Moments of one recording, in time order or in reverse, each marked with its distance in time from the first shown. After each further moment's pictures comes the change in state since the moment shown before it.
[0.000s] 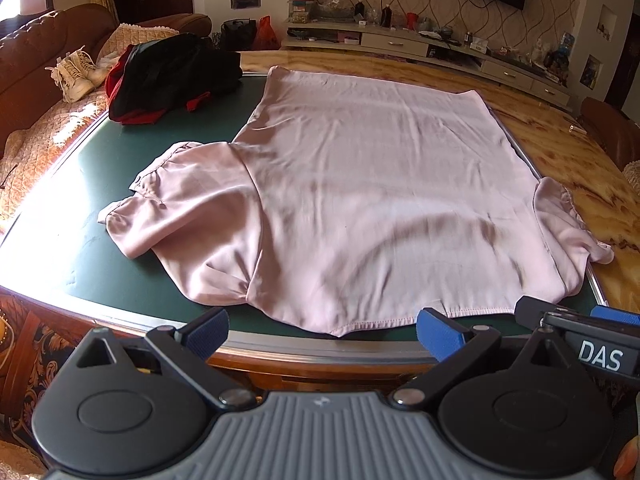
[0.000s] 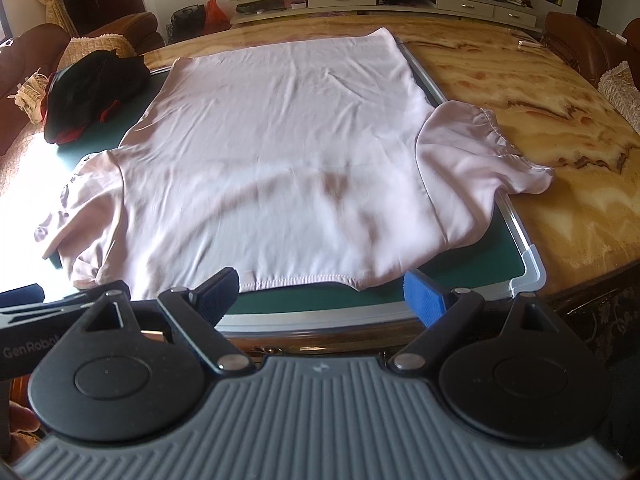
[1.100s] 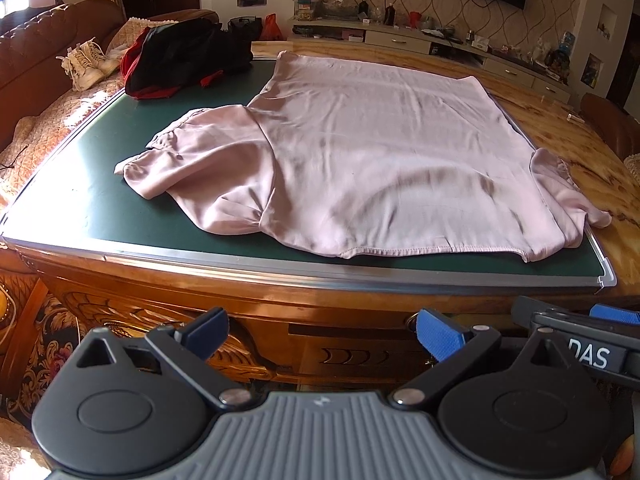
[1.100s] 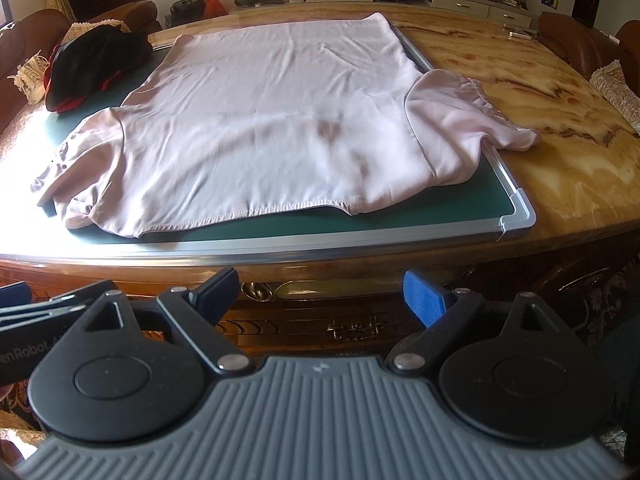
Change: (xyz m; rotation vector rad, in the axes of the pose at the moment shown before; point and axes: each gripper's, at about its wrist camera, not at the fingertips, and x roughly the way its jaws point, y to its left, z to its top) left arm -0.014 0.006 -0.063 -0.005 -0.006 0.007; right arm -0.008 0.001 -0.059 -0.027 0.004 -0.026
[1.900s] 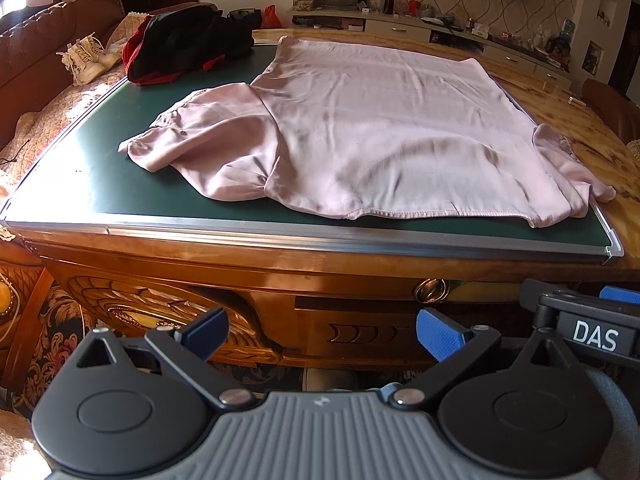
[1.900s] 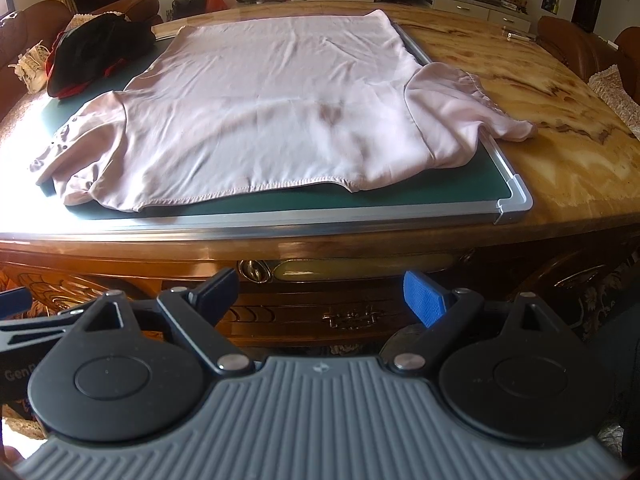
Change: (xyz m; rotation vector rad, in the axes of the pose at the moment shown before) left arm 0.003 0.001 -0.022 0.021 0.030 0.017; right arm -0.001 0.004 -0.018 -0.021 -0.003 -0.025
